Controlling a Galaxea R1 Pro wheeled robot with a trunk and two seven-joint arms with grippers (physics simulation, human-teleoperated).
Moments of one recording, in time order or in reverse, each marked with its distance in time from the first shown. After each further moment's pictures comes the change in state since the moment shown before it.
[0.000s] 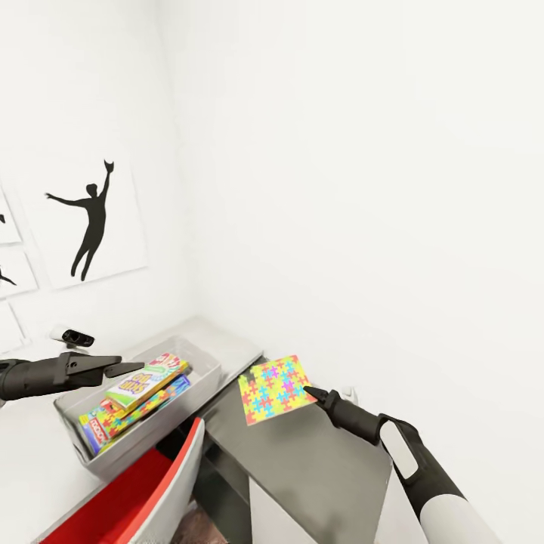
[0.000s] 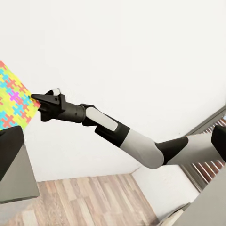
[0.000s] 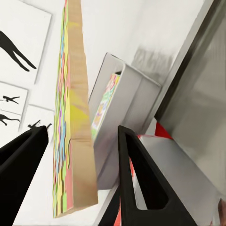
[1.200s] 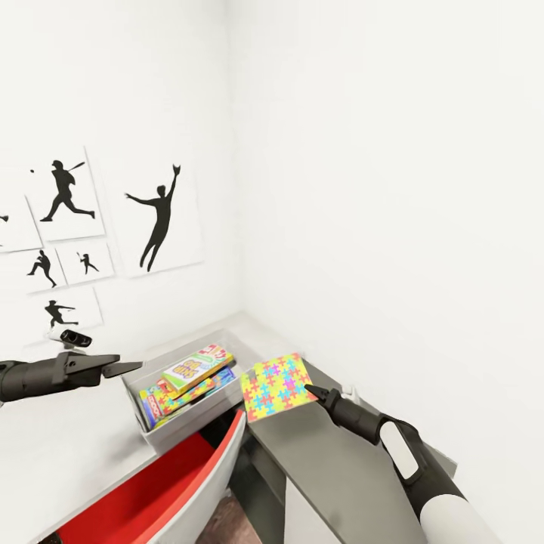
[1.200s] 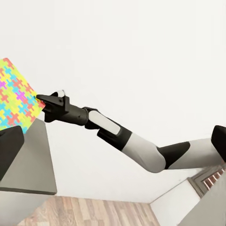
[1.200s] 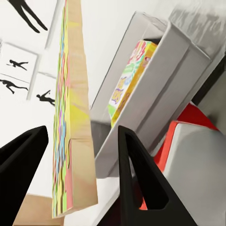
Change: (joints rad) left arm 0.000 0.000 0.009 0.029 -0.001 -0.004 0.000; right arm 0.001 0.000 0.001 -0.001 -0.001 -0.036 0.001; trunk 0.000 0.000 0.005
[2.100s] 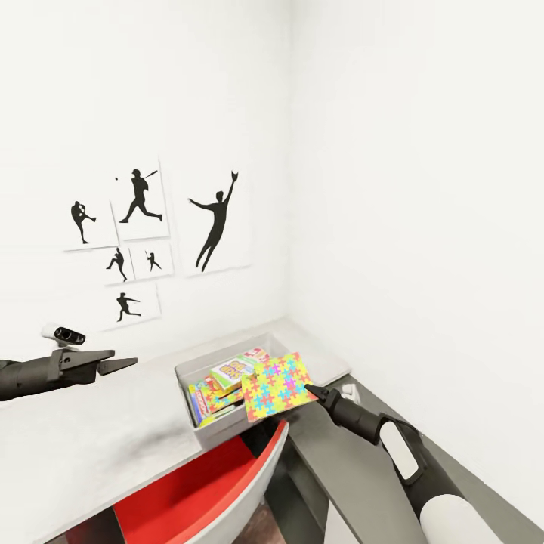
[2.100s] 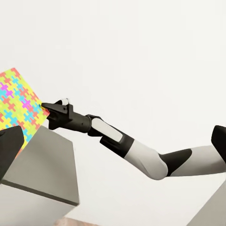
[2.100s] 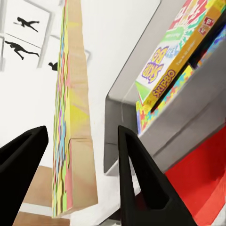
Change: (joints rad) left arm 0.000 -0.002 0.038 0.018 -0.006 -0.001 0.000; right arm 0.000 0.000 0.000 0.001 0.002 -0.007 0.000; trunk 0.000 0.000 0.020
